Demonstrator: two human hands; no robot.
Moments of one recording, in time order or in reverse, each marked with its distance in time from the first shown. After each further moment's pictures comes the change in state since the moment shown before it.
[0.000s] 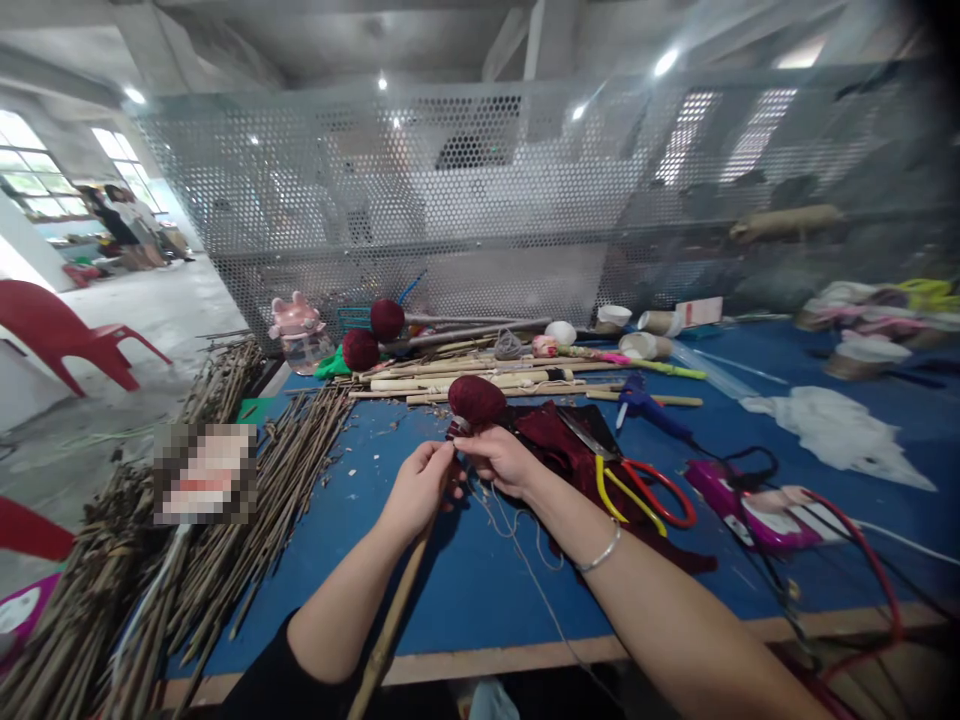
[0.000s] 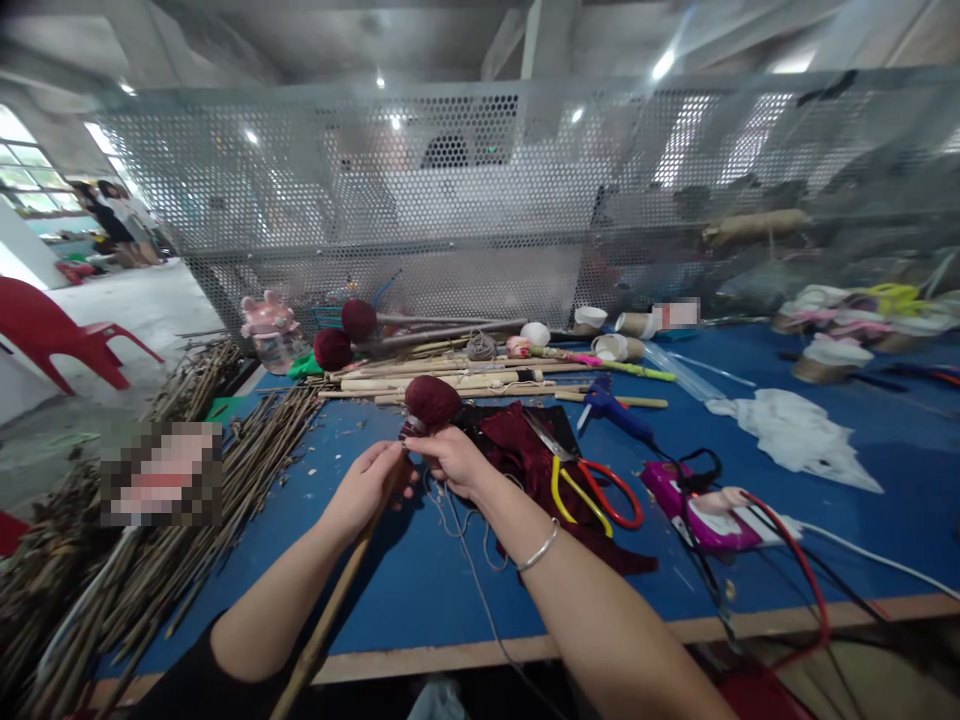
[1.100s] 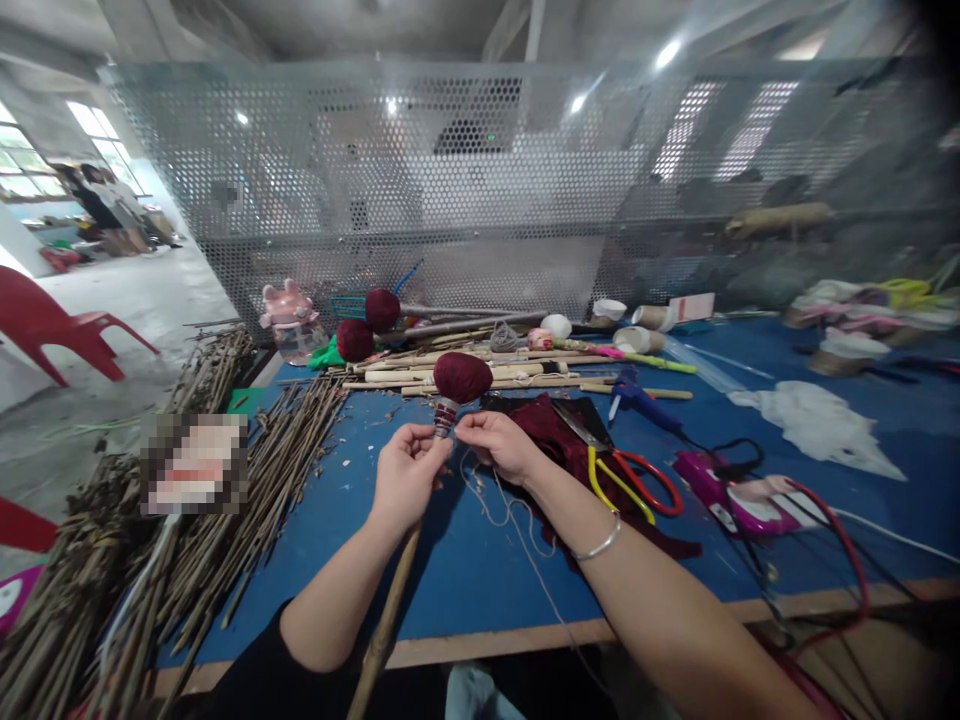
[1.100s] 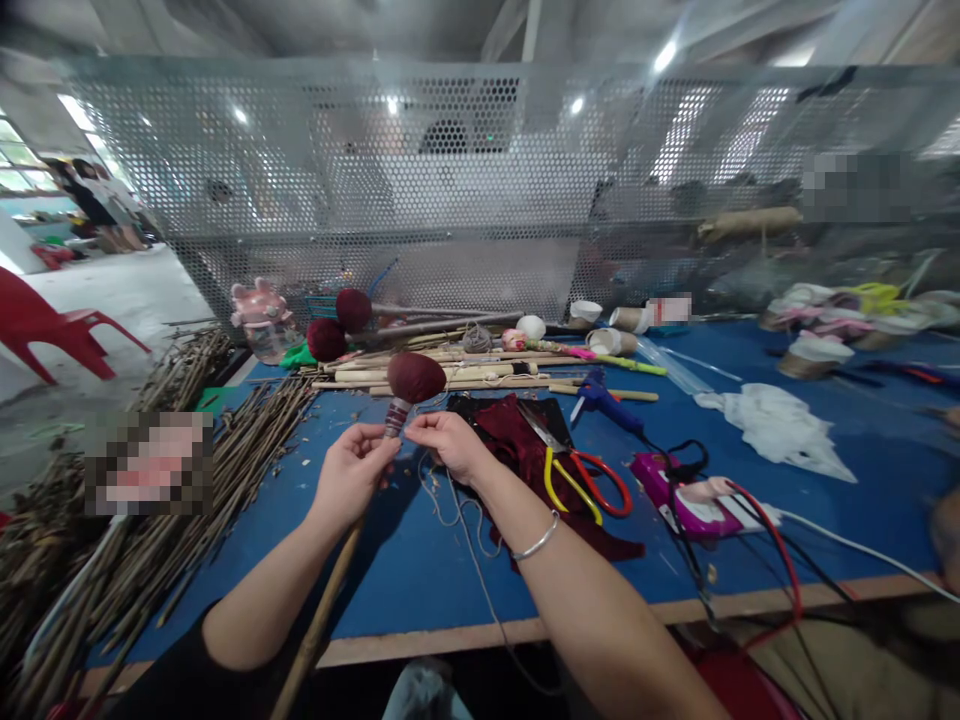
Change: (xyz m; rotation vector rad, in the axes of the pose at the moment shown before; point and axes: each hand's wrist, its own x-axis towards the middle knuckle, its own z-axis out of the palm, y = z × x) left_hand 0.000 0.004 0.002 -0.106 0.206 0.178; right_hand -0.003 -0.006 -0.002 -0.099 0.025 -0.072
